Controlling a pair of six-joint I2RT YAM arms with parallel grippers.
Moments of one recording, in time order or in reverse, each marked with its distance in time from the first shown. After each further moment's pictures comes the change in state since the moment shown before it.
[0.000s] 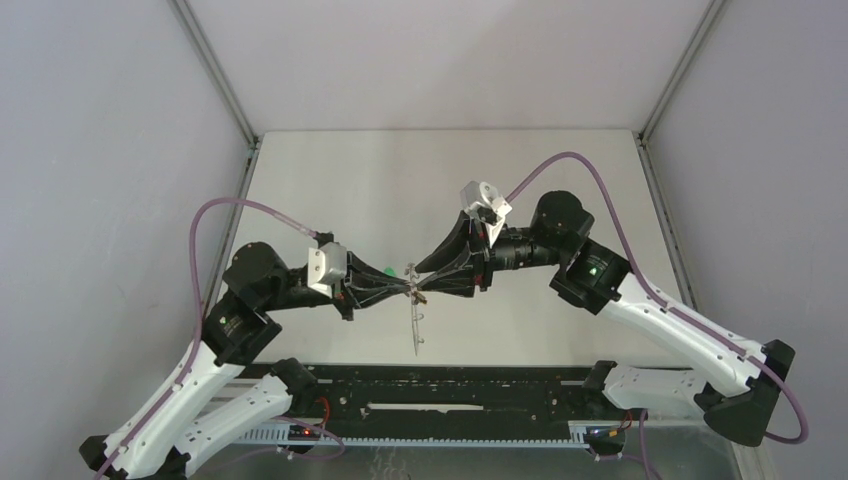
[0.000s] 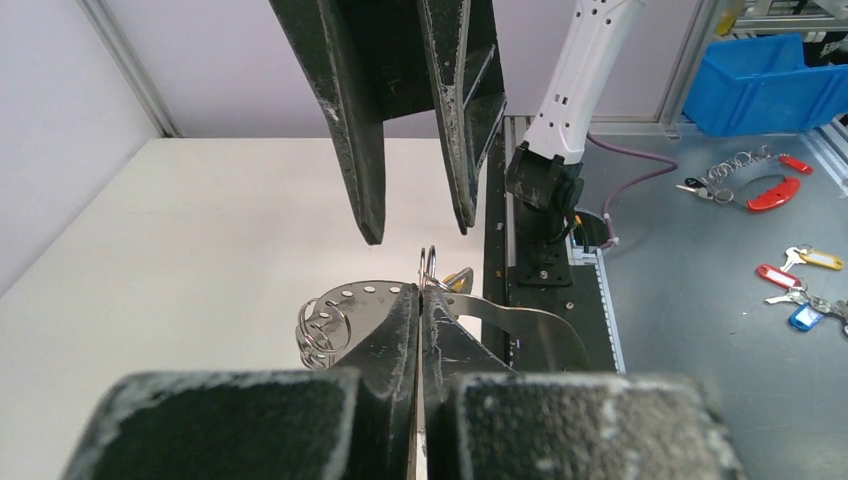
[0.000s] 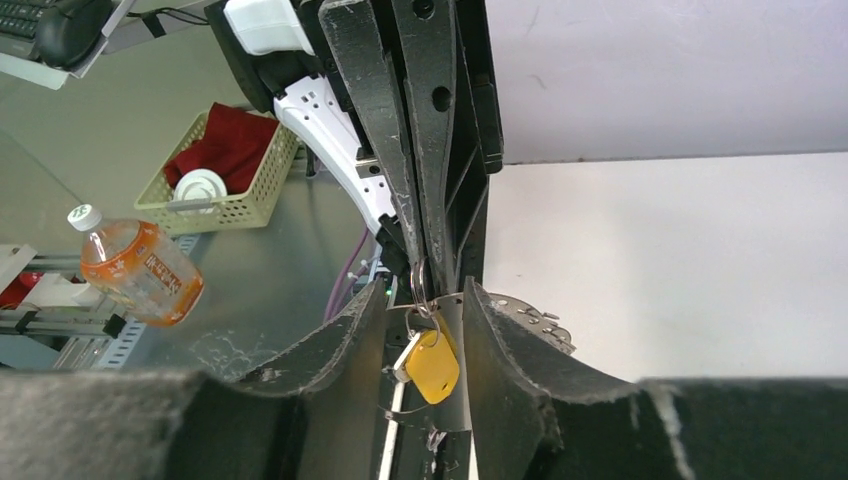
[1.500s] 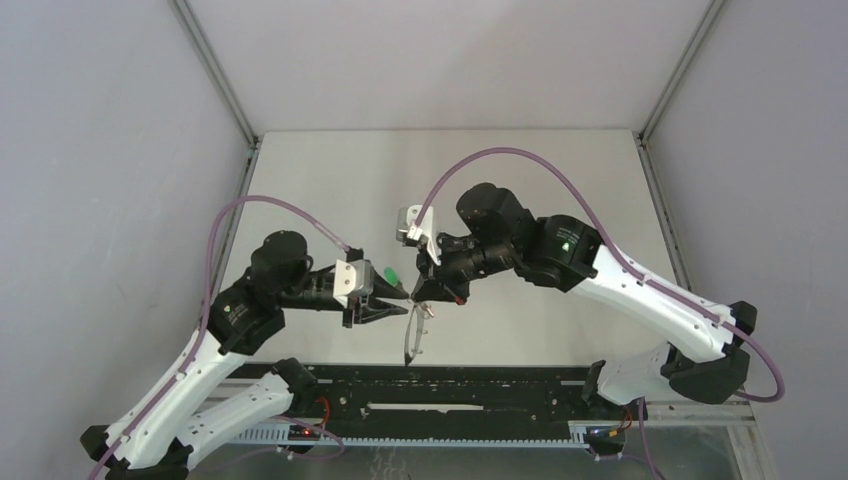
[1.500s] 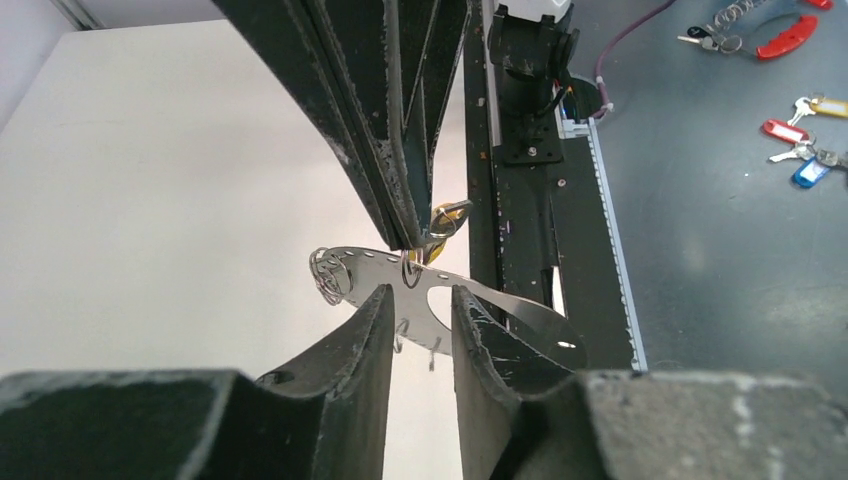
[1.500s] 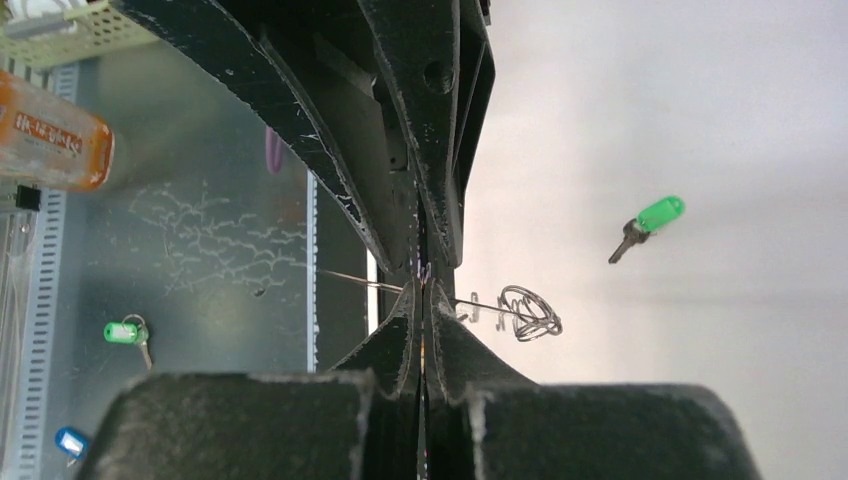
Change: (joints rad) left arm 0.000 0.072 0.064 -0.355 0.043 0.295; right arm 0.185 0.251 0.446 -0.797 0.333 -0.289
